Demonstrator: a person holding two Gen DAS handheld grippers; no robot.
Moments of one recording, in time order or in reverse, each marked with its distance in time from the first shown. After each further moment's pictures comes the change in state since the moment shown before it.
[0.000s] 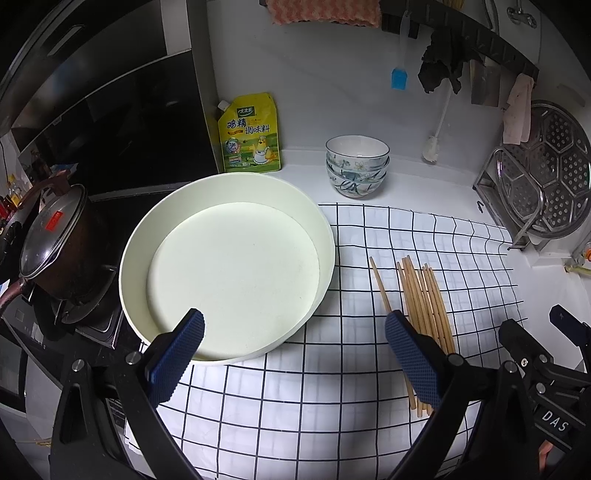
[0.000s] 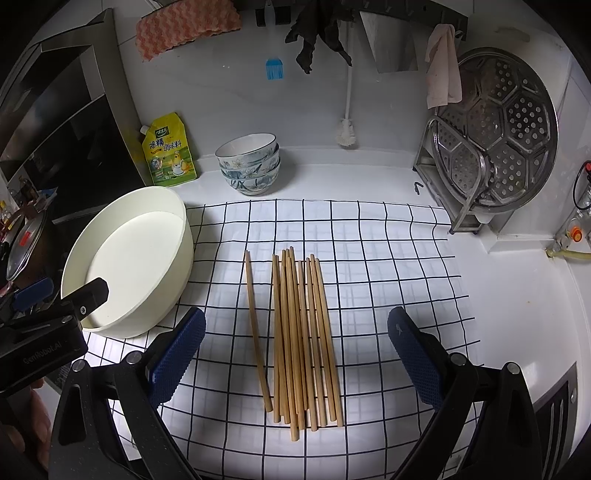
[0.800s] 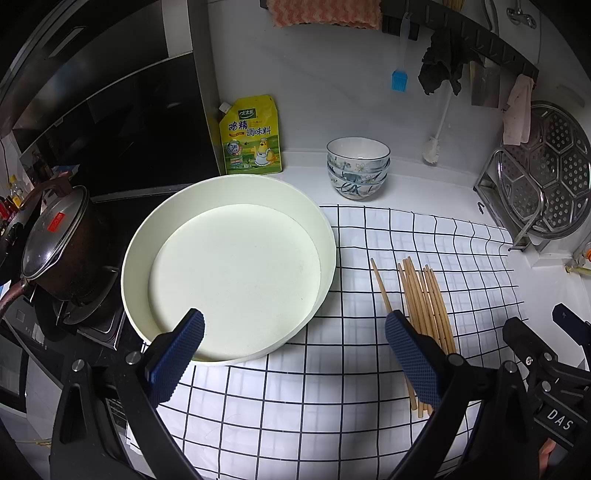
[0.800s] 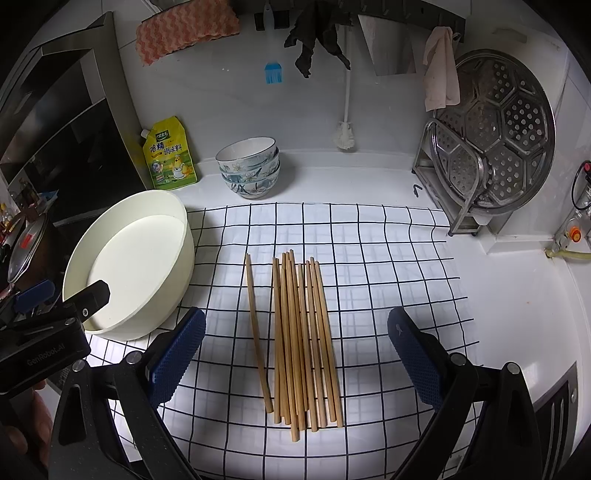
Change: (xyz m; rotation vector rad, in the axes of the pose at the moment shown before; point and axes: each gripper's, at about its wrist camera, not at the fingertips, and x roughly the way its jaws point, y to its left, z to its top) left arm -0.001 0.001 0.000 -0.003 -0.004 0.004; right arm -0.005 0.002 -0.001 0.001 -0.015 0.000
